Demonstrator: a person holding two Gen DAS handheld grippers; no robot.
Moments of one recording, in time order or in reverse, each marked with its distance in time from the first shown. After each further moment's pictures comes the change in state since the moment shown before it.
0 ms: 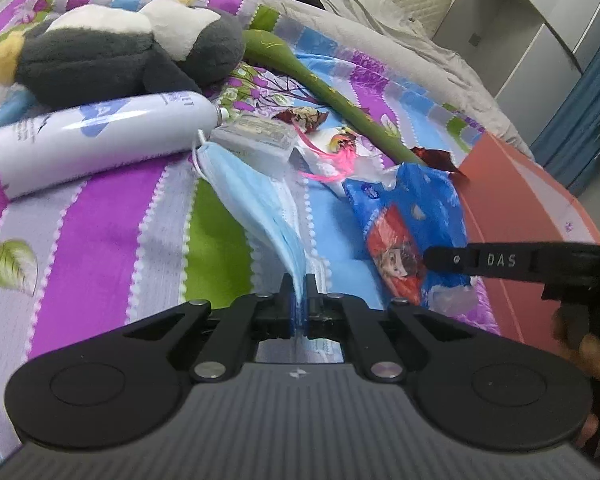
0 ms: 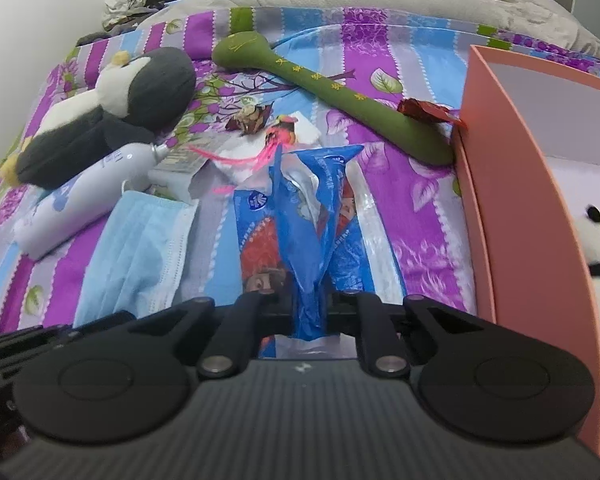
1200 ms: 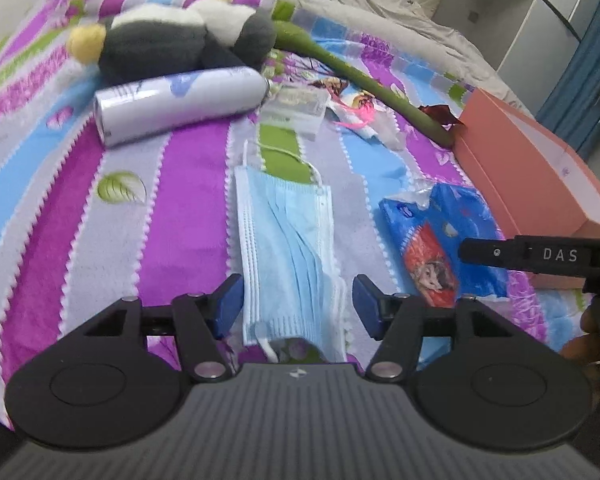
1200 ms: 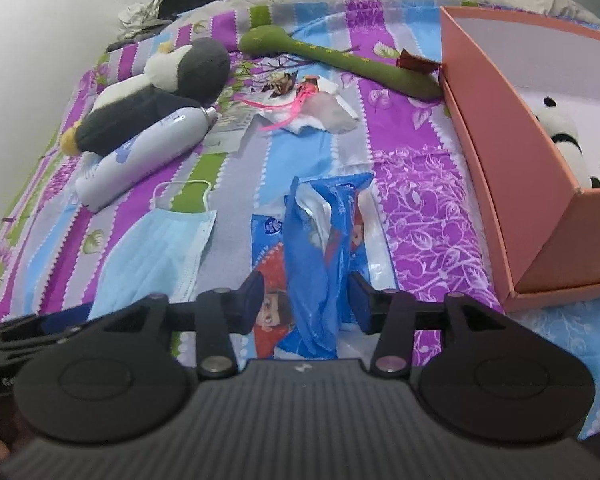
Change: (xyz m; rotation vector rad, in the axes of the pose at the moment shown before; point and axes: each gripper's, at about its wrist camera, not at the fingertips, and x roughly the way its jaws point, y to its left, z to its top) left arm -0.081 0.030 -0.060 0.098 0.019 0.074; right arm -0.063 0.016 -0.082 0.070 -0.033 0.065
